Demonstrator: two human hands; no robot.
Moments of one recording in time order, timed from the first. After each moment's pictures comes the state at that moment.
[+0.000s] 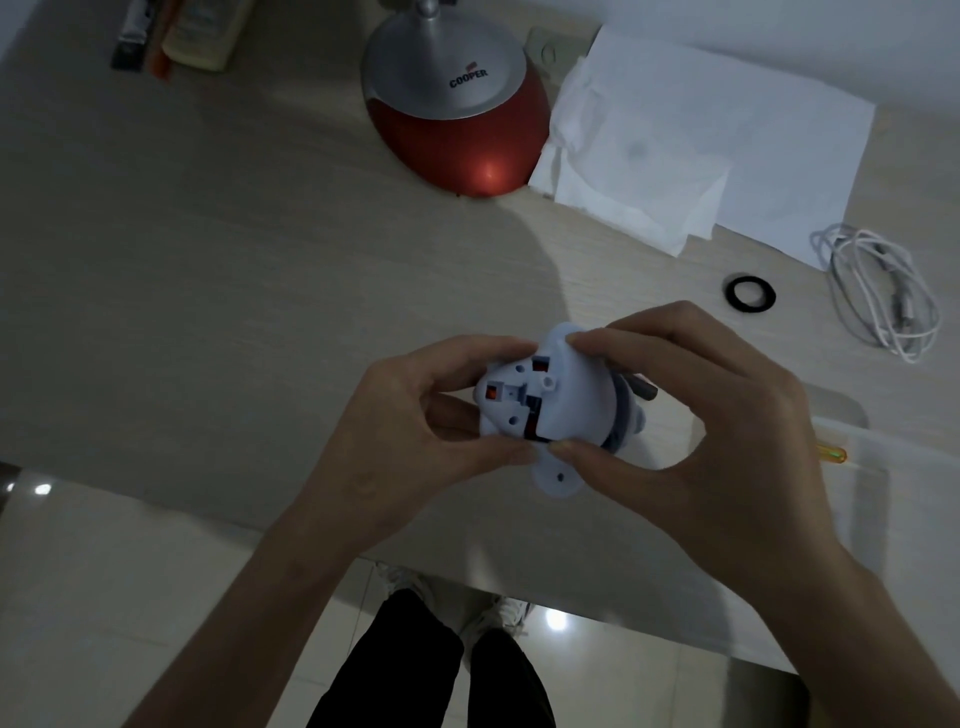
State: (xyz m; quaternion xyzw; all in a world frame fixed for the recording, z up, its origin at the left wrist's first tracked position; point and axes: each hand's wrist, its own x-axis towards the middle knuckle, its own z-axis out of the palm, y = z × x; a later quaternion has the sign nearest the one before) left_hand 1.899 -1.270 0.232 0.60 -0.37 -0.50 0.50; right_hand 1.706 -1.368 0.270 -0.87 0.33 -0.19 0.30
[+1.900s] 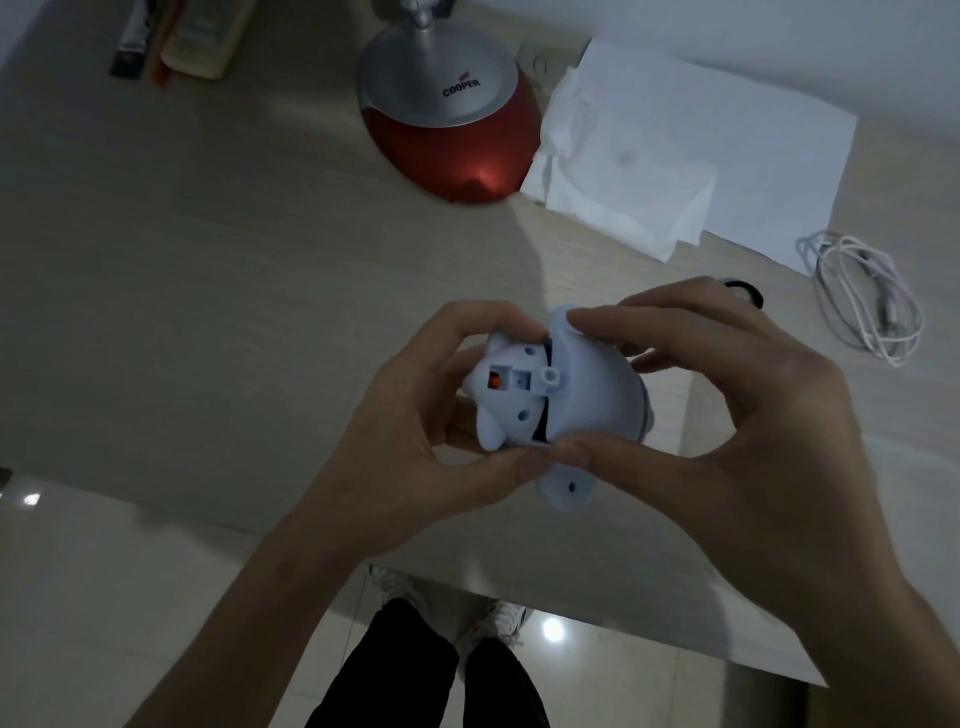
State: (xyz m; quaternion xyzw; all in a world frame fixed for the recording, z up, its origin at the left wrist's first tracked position) left_hand 1.894 -1.273 0.243 0.50 -0.45 -0.50 0.55; right_hand 1.709 -1.367 0.299 -0.84 0.34 -0.21 0.36
